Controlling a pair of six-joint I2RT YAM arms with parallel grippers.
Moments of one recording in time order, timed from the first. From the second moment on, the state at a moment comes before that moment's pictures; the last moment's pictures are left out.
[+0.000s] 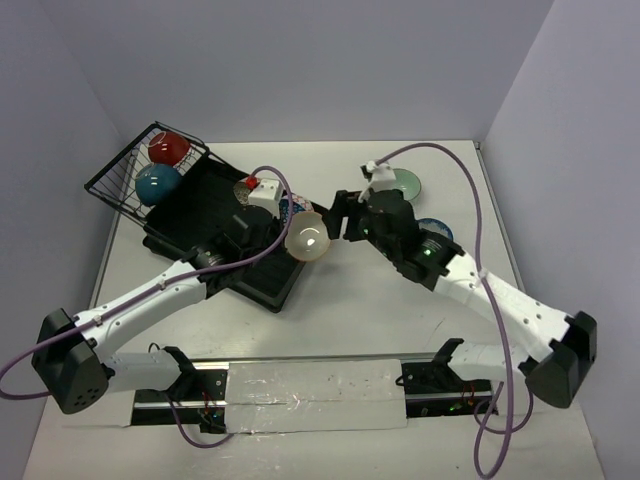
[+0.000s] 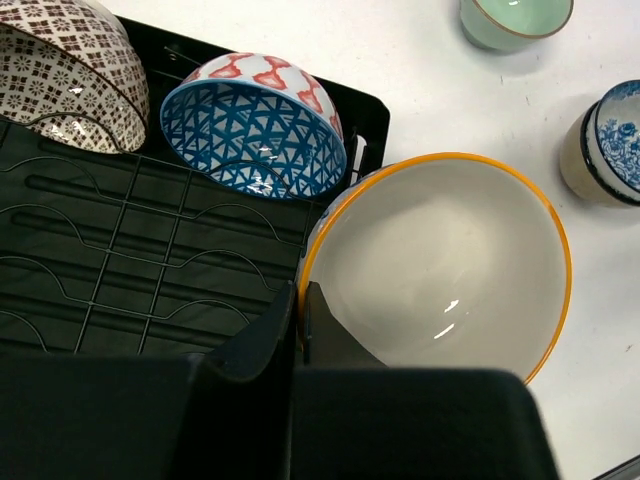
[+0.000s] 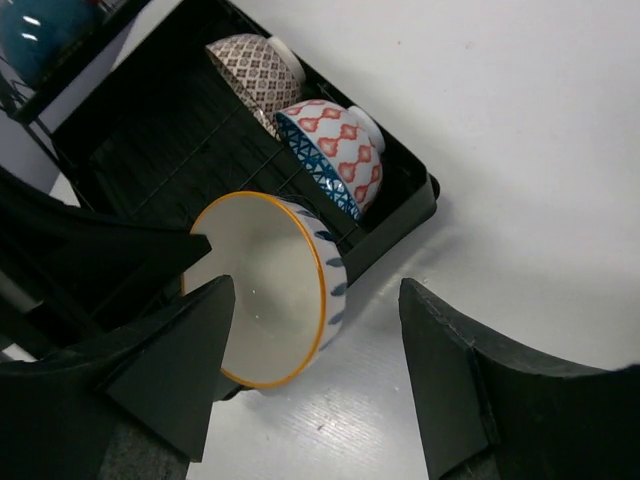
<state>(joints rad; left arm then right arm) -0.80 1.22 0.94 -0.20 -0.34 -0.41 0.76 1.09 1.01 -0.27 0.27 0.47</state>
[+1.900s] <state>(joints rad) -0.21 0.86 0.93 -0.46 -0.34 -0.54 1.09 1.87 1.54 0.01 0.91 -0.31</state>
